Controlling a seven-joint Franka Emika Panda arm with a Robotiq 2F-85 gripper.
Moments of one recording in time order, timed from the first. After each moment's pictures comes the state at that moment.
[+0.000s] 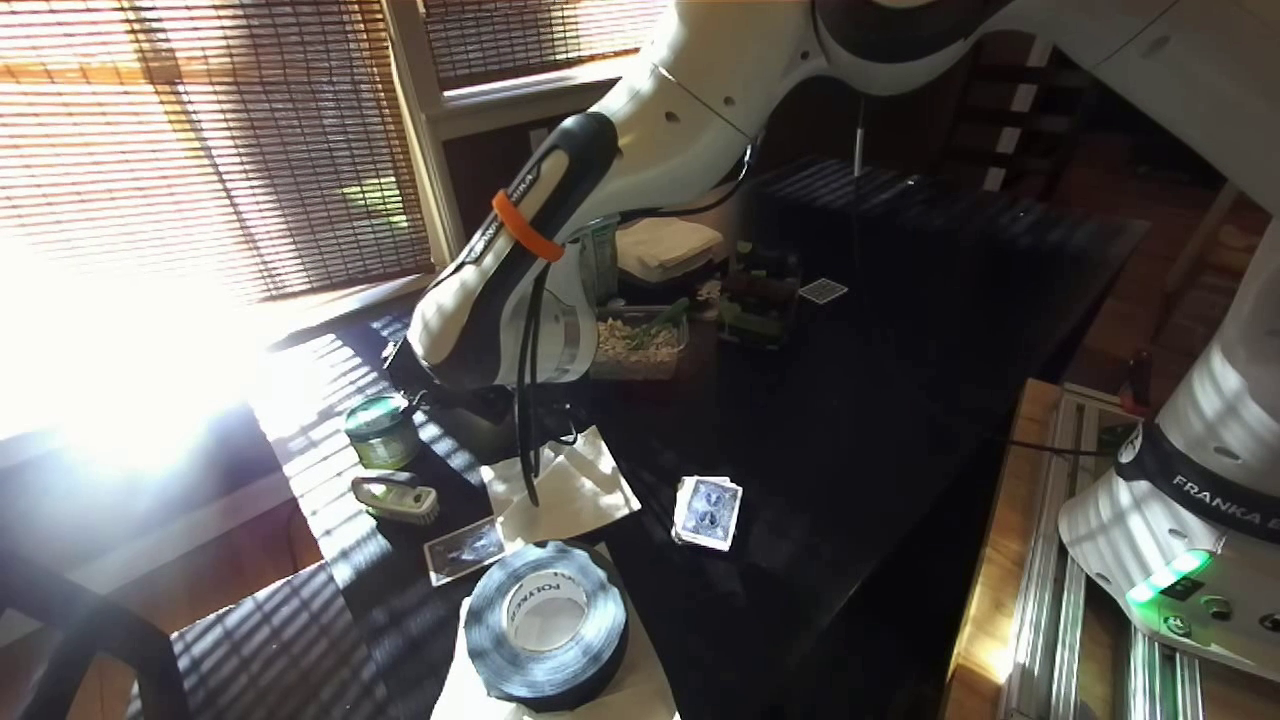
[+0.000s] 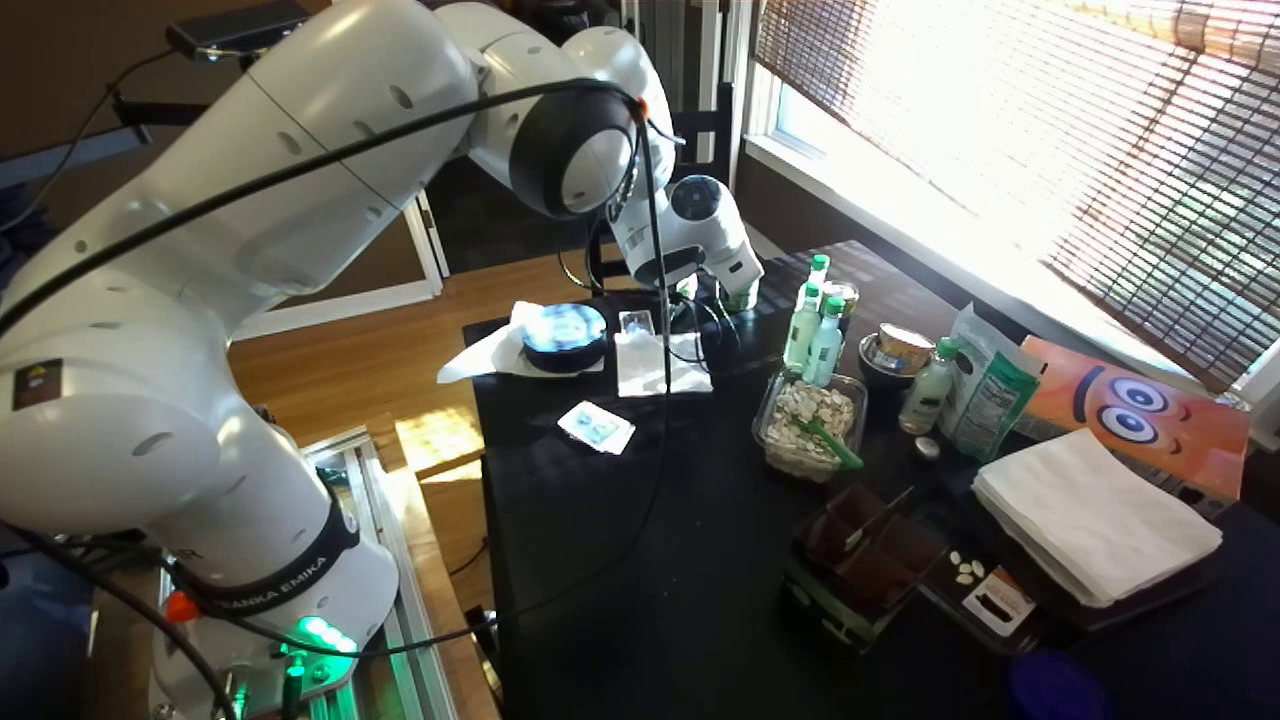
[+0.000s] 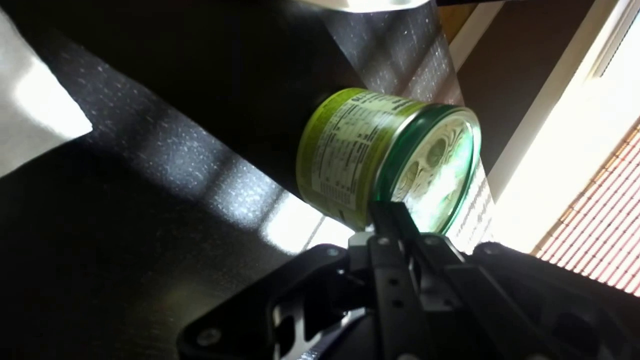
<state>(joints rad) 0.06 1.04 0.37 -1.59 0.38 3.31 0.65</state>
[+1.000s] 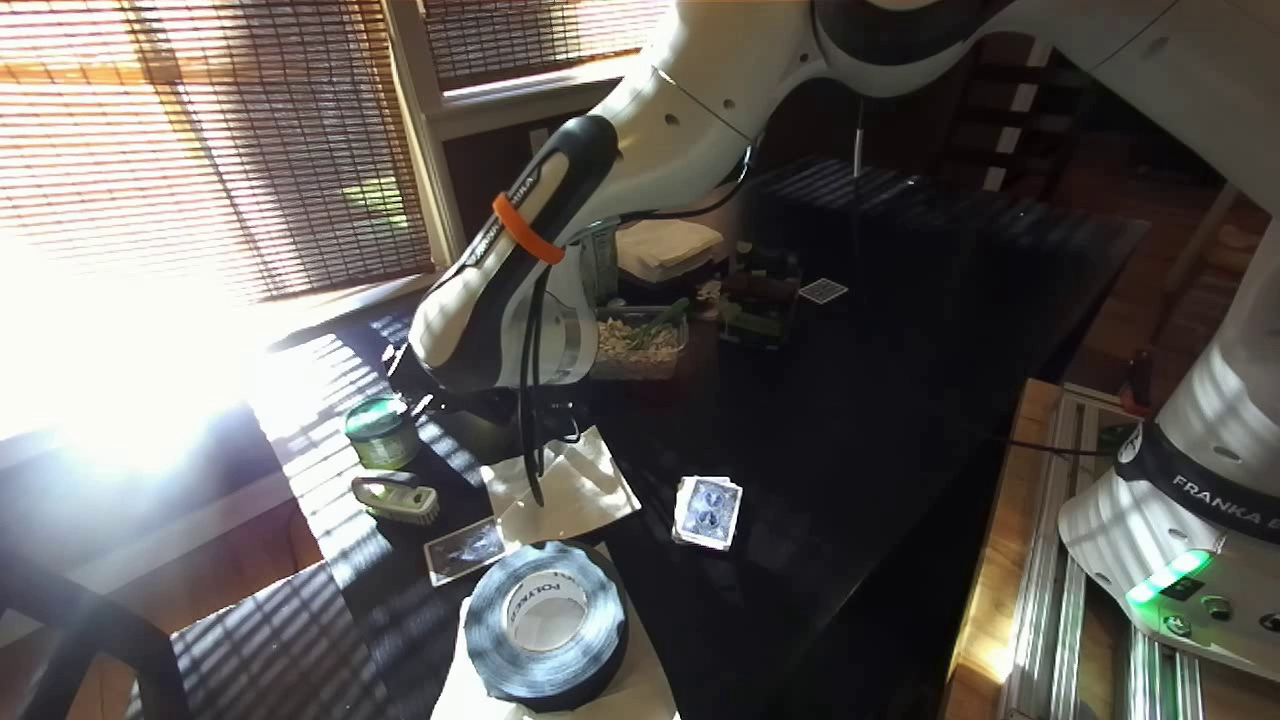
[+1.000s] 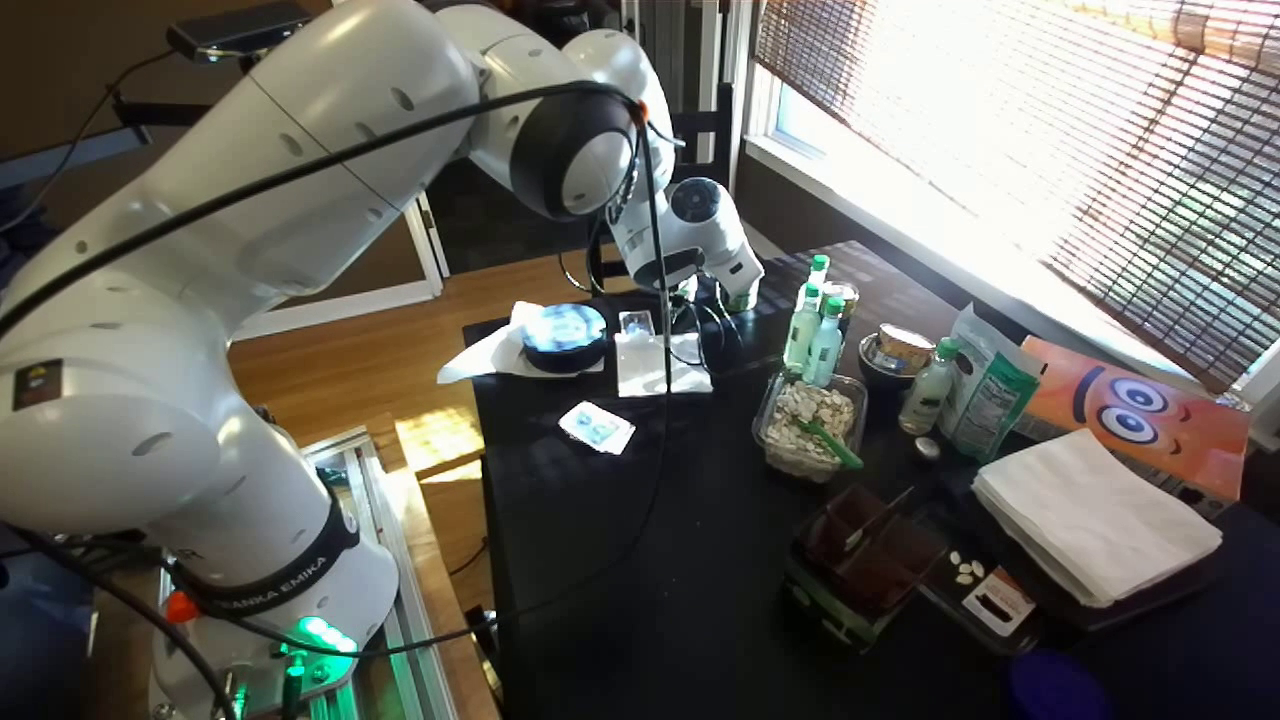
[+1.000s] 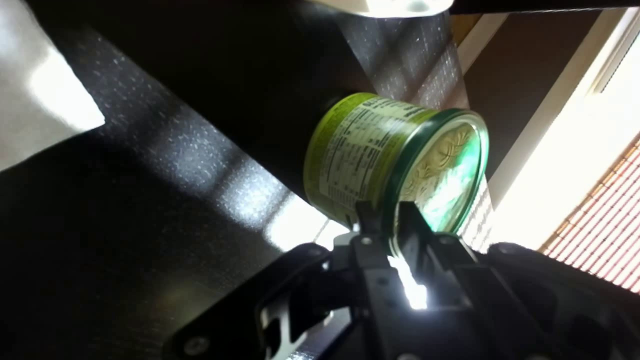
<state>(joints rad) 0.06 1.04 0.37 -1.59 0.38 3.30 0.60</state>
